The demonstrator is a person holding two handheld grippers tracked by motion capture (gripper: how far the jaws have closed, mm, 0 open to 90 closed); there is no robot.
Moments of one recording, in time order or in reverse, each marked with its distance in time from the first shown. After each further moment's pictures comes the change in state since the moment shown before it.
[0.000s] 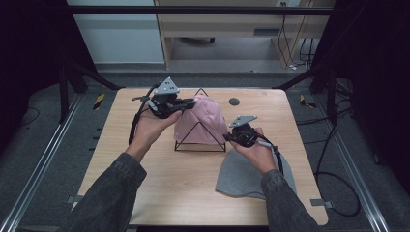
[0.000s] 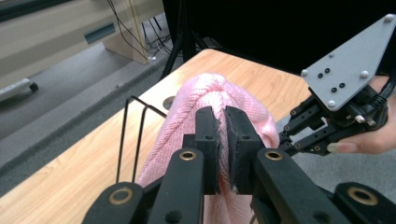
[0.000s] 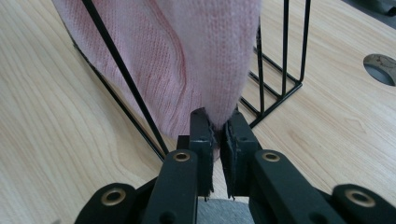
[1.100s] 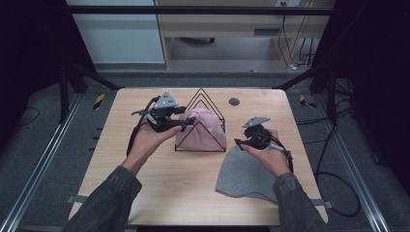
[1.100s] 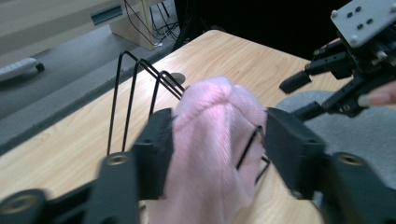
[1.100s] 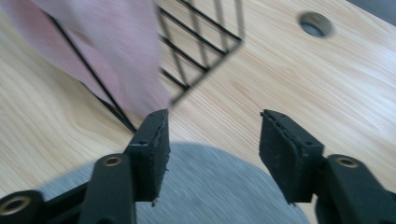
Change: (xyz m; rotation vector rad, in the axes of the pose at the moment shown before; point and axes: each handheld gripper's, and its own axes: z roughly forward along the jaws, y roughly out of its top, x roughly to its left) left arm -0.016 -0.033 -0.006 0.029 0.039 -0.049; right arm -0.018 -0.020 -0.033 0.077 -0.141 0.073
